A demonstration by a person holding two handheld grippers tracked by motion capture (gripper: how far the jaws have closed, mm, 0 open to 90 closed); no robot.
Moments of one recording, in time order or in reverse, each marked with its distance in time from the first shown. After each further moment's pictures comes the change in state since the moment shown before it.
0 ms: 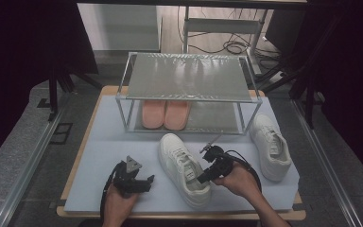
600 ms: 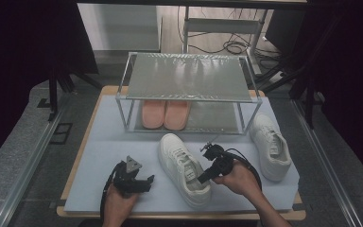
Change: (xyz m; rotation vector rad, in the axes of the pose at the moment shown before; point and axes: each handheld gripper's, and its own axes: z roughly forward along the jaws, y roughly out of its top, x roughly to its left) left arm 0.000 0.000 0.000 0.000 0.000 -0.001; right arm -0.005 0.002 0.000 0.033 0.029 0.049
